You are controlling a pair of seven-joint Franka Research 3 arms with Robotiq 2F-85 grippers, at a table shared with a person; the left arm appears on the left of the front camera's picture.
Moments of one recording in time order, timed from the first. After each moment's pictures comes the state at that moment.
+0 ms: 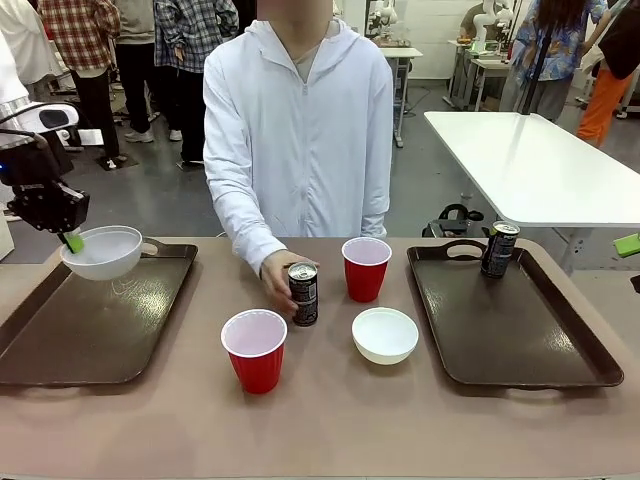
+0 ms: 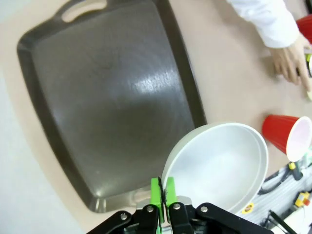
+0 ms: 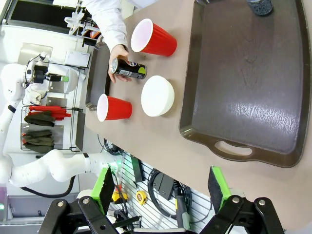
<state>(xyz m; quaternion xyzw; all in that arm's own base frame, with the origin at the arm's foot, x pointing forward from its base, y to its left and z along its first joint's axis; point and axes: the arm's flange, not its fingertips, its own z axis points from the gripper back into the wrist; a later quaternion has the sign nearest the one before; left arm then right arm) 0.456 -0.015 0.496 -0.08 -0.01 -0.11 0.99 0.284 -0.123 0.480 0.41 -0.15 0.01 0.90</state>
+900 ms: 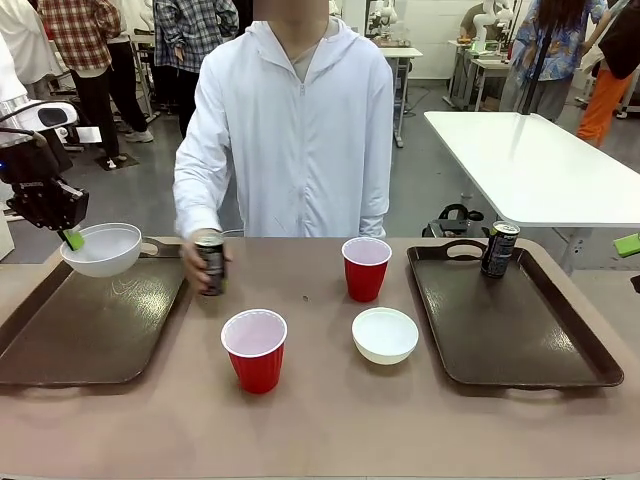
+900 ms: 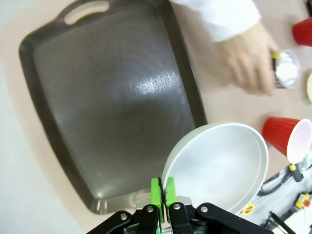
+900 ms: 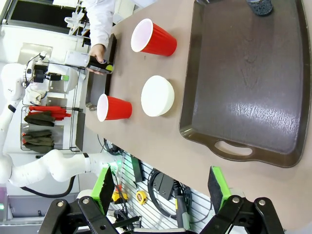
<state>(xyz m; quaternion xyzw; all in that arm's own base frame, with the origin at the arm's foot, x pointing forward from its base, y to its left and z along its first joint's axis) 0.458 -0.016 0.496 -0.08 -0.01 -0.11 0.99 0.284 -0.123 0.480 0.41 -0.15 0.01 0.90</state>
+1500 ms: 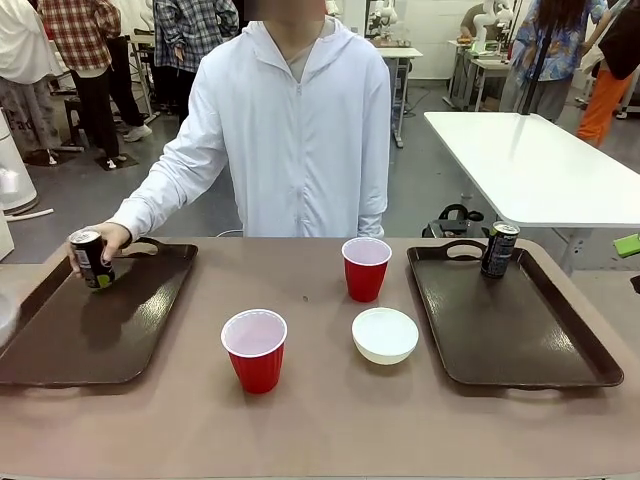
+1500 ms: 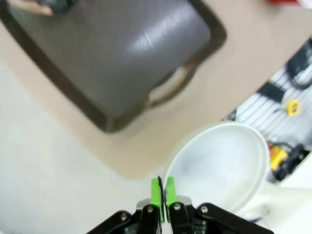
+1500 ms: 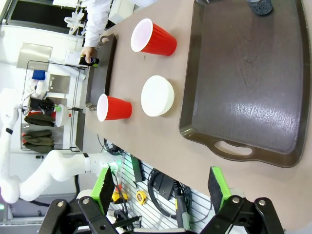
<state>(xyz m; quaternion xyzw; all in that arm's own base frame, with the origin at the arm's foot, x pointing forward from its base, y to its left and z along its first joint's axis) 0.310 0.054 0.503 -0.02 0.06 -0.31 0.95 0.284 -0.123 0.480 0.41 -0.15 0.01 0.90</state>
